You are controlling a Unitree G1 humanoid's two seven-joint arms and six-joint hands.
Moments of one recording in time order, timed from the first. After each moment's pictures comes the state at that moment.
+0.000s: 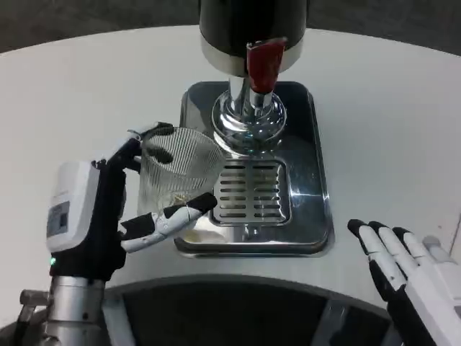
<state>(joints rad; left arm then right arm) -0.32 0.29 0.03 0.38 0.64 -0.60 0.50 0.55 -0.09 0.11 -1.01 -1.23 0.00 0.41</state>
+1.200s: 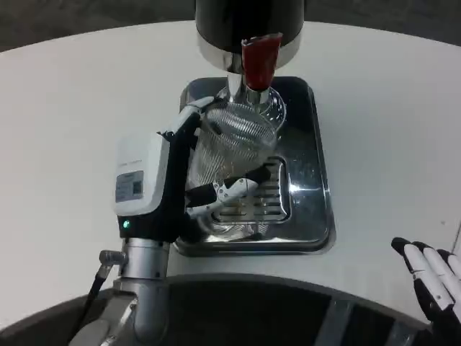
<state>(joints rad) -0.68 0.24 -0.25 0.85 0.75 -0.53 0.89 0.68 -0.08 -0.06 -1.03 -1.07 -0.04 0.38</state>
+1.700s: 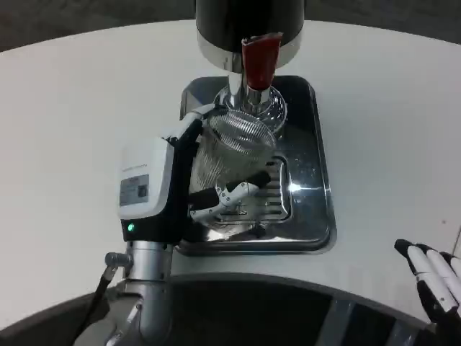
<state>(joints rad) -0.72 0.23 -0.29 0.95 0.75 -0.51 0.94 0.69 -0.08 -0.07 -1.03 -1.03 -0.04 0.38</state>
